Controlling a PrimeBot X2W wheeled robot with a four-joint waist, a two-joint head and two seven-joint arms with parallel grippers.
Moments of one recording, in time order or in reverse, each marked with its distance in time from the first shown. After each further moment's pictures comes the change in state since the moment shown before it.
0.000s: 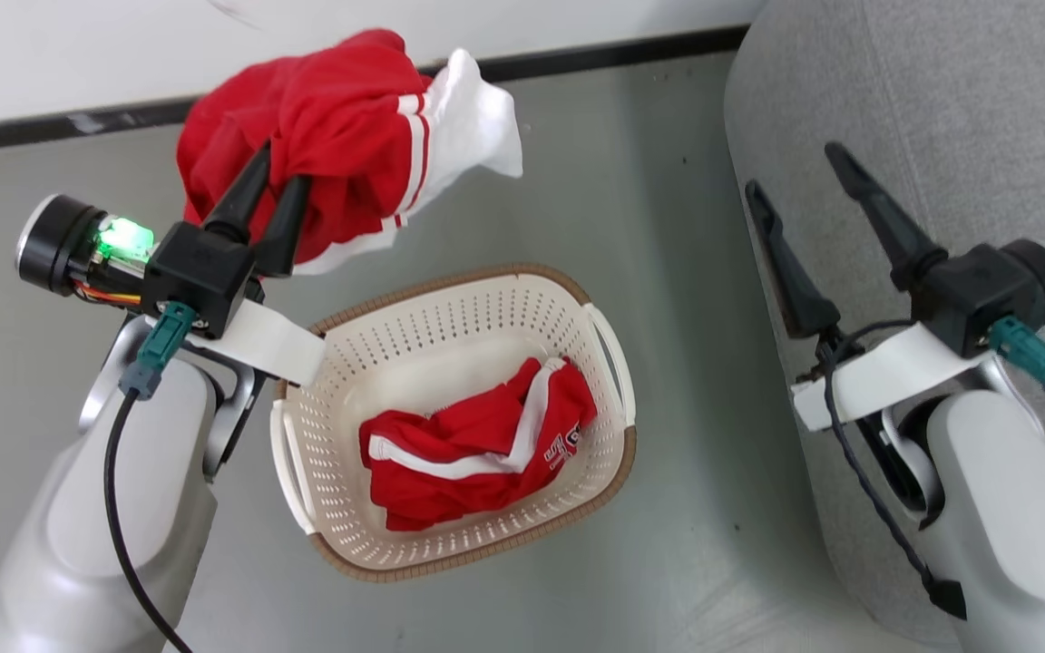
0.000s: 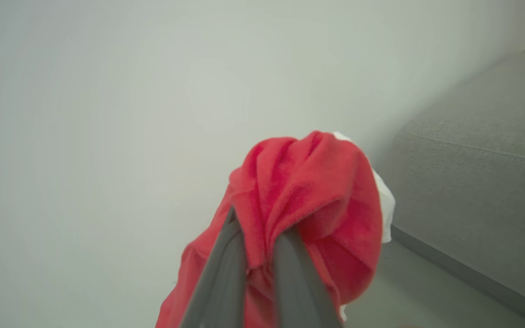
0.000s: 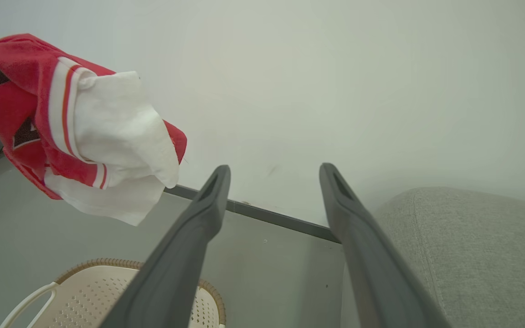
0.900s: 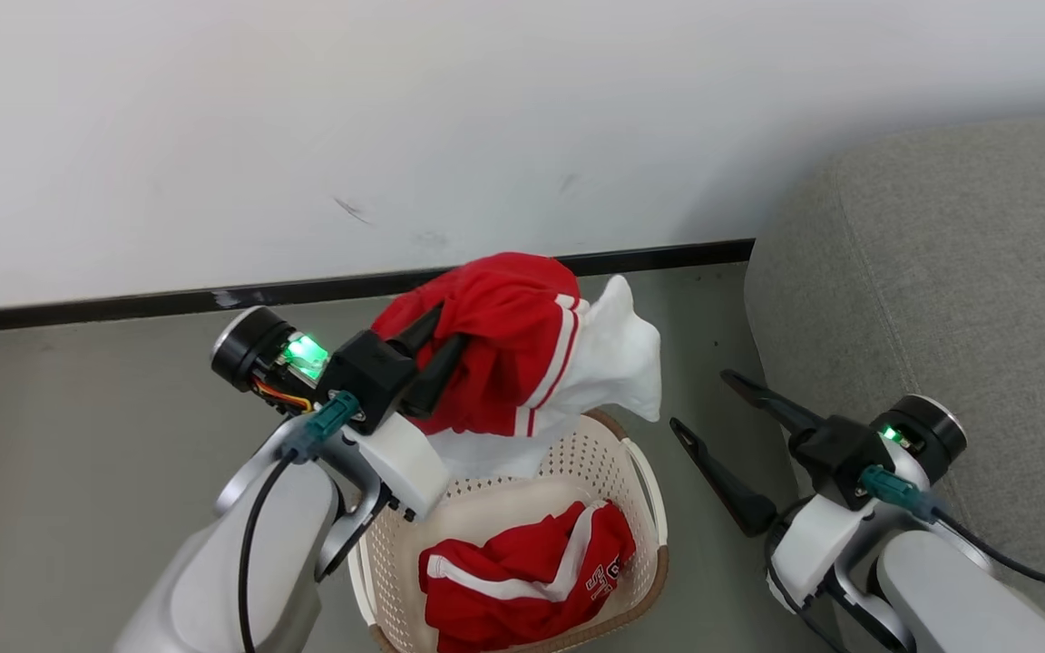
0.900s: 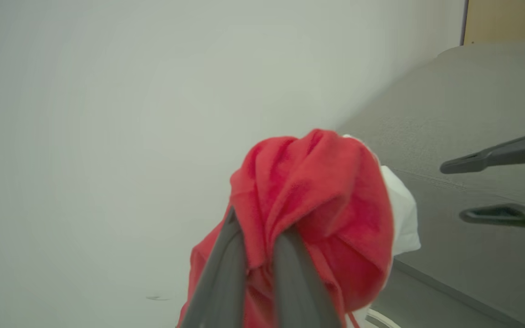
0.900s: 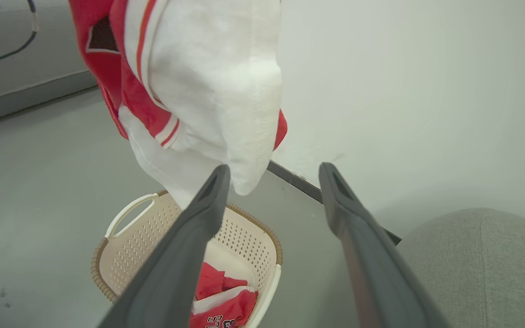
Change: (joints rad) left arm 0.115 -0.062 -0.188 0.007 -0.084 -0.098 0.121; right arm 0.114 -0.166 0.369 0.124 0.096 0.000 0.000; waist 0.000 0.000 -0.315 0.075
